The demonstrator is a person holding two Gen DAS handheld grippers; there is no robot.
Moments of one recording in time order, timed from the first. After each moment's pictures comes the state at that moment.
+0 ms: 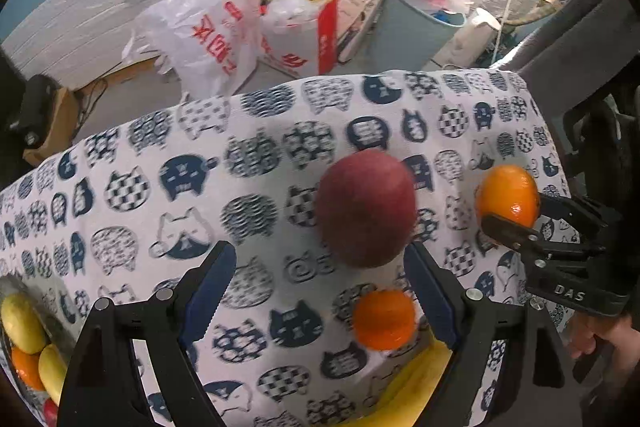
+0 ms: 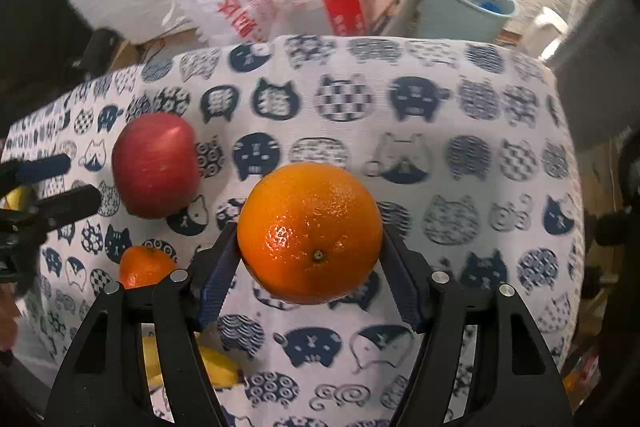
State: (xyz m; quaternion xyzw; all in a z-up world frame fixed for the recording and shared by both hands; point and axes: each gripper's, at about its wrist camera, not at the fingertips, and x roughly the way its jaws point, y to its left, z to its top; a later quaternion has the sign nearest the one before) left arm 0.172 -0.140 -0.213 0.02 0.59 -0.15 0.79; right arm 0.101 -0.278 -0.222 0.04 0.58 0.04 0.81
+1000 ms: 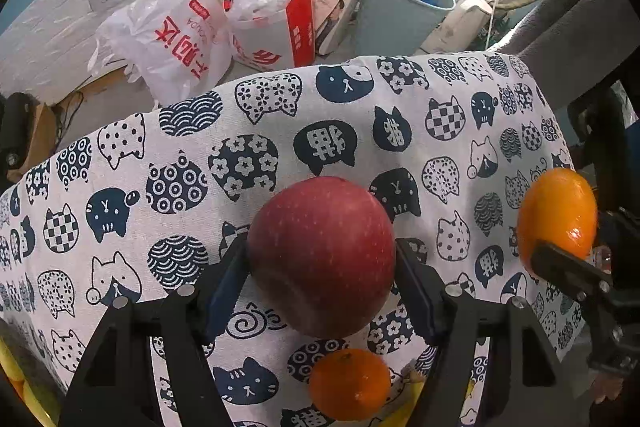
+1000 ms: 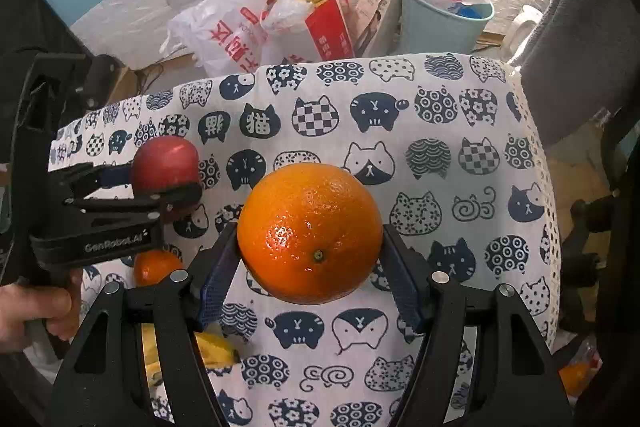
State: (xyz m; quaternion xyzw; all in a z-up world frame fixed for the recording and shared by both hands) left arm 0.193 -0.182 -0.250 0.03 0.60 -0.17 0.78; right arm 0.089 -0.291 -0.203 0.06 0.56 0.03 0.83
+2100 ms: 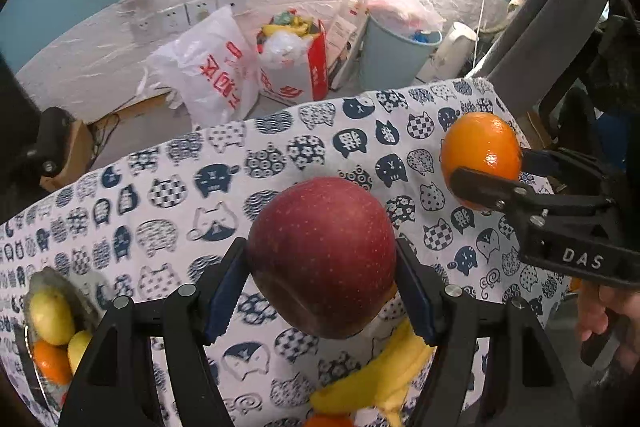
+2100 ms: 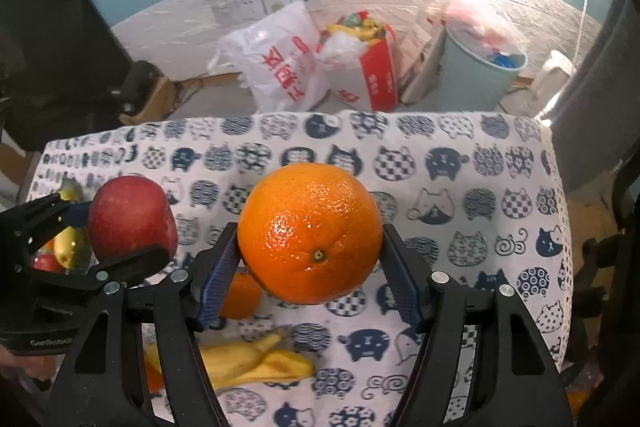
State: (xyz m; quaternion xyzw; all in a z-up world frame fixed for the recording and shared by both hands) left arm 0.121 -0.117 -0.157 0.04 0.54 -0.16 0.83; right arm 0.088 -0.225 -0.155 0.04 0.51 0.09 0.86
